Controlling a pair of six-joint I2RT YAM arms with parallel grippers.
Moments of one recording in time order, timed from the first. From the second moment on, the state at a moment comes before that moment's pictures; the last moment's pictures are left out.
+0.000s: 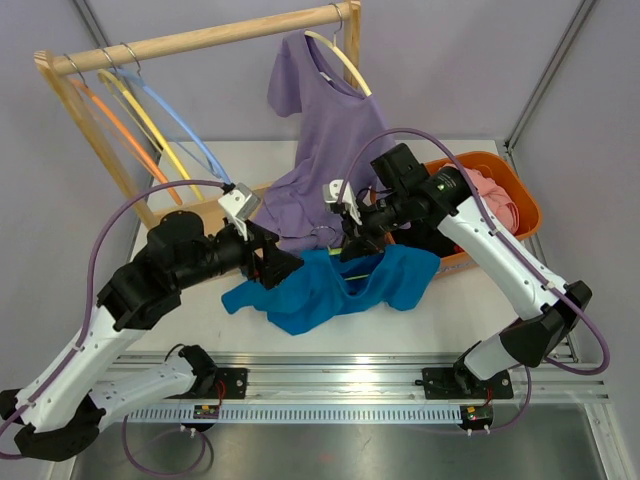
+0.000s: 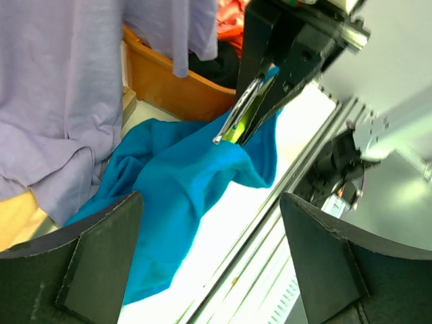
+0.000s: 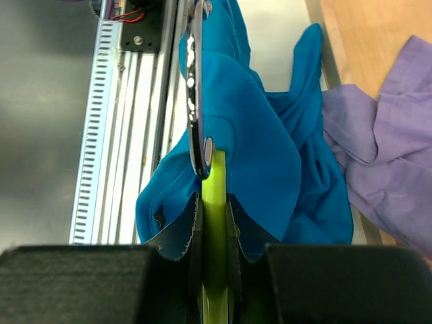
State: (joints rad) left arm -0.78 0.83 1.20 -0.64 0.20 -0.28; right arm 0.67 1.52 1.70 -1.13 -0.78 -0.69
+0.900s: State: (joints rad) left arm -0.84 0.98 1.09 -0.51 0.49 -0.08; right arm 0.66 1.57 1.82 -1.32 -0.97 -0.88
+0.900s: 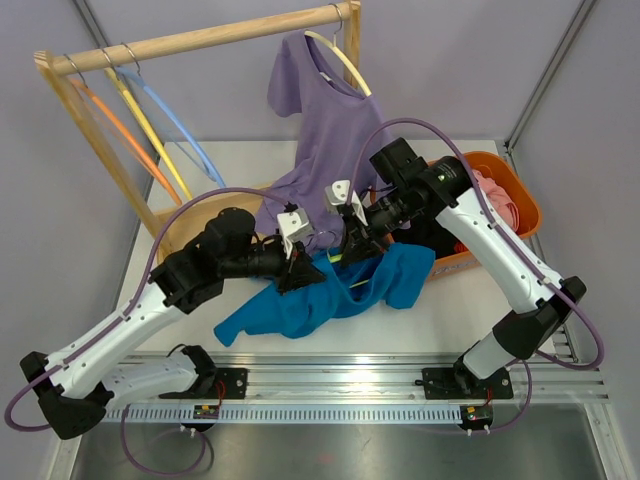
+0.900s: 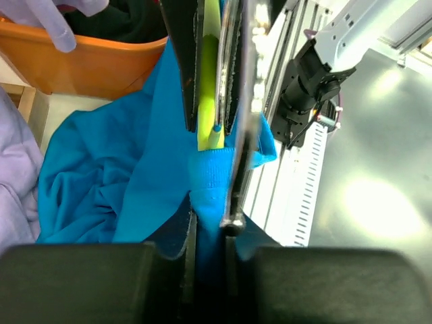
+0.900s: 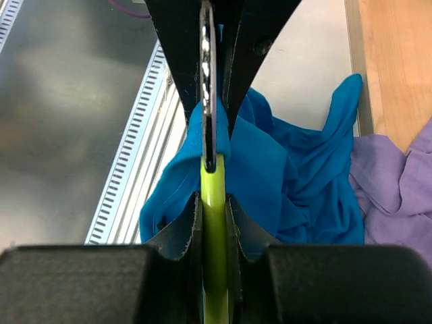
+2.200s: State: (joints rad) left arm -0.83 0.76 0.84 -0.42 0.12 -0.70; right arm 0.72 1.48 1.53 -0.75 -0.10 0.14
